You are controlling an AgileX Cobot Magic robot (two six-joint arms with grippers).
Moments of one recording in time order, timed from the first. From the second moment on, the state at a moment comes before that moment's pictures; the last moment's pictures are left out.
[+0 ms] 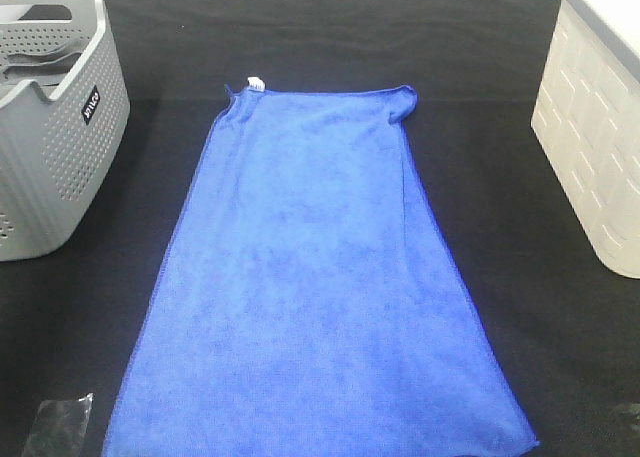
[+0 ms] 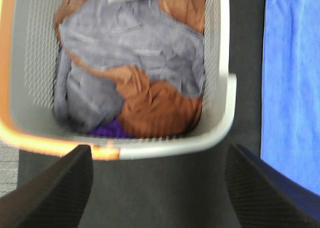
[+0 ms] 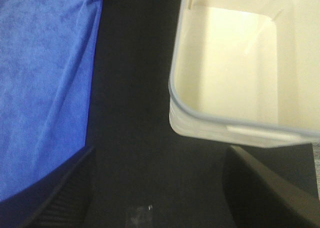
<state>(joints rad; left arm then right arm) 0.05 1.32 -1.45 0.02 1.18 -0.02 0.03 1.00 -1.31 -0.05 1.22 -0.04</state>
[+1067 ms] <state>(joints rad) 0.05 0.28 -0.64 0.12 1.02 -0.02 0.03 0.12 -0.64 -0.09 1.17 0.02</state>
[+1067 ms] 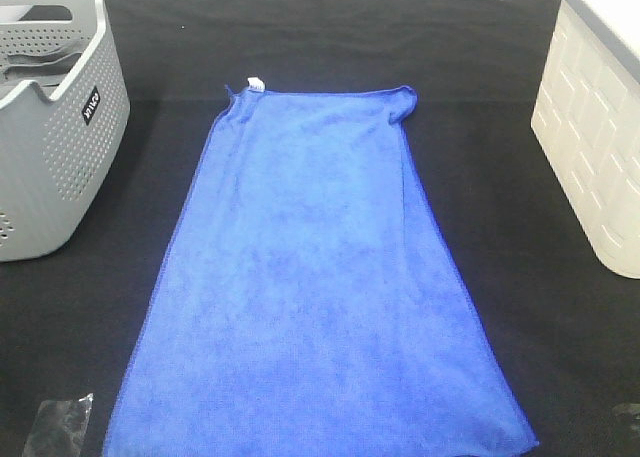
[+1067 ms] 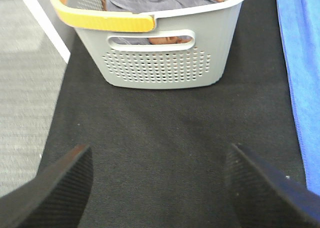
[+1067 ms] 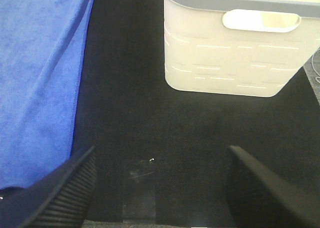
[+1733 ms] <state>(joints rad) 0.05 0.00 -0.52 0.05 1.07 -0.03 0.03 0.00 -0.50 -0.07 1.07 -0.06</state>
